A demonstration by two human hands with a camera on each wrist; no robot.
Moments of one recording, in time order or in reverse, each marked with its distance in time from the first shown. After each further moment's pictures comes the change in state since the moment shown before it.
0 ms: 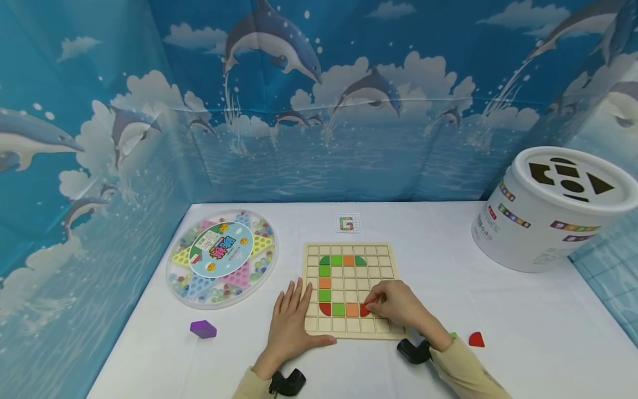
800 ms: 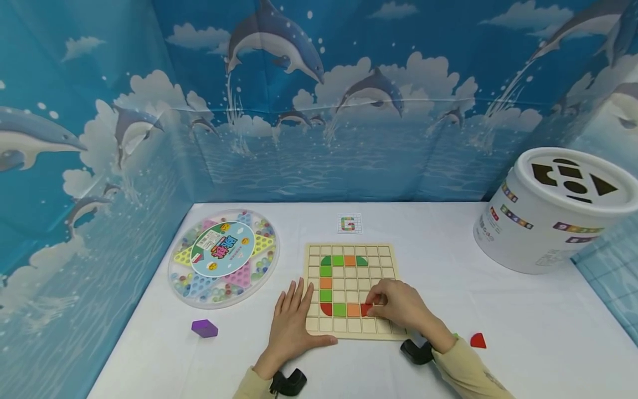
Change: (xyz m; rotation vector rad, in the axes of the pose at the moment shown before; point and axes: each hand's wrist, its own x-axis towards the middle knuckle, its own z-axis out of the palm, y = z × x) left_hand 0.000 0.001 -0.002 0.004 -0.008 -0.005; right_hand 0.000 0.002 -0.002 -0.143 0.017 -0.054
